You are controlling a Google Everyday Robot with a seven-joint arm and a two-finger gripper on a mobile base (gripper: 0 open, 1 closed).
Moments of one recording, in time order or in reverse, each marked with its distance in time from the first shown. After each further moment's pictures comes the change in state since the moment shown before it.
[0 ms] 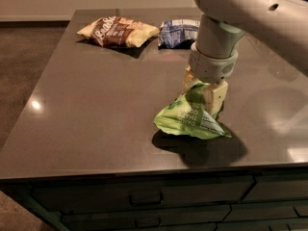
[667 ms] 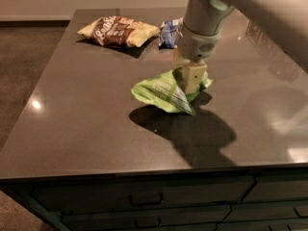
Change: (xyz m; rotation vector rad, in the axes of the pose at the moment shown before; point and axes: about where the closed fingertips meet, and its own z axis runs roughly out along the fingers) arm -0.005 -0.064 -0.024 0.105 -0.082 0.255
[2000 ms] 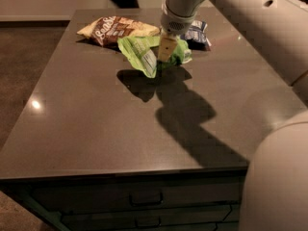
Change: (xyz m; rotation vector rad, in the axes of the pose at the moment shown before) arm 0.002 -0.136 0.002 0.283 -0.035 0.426
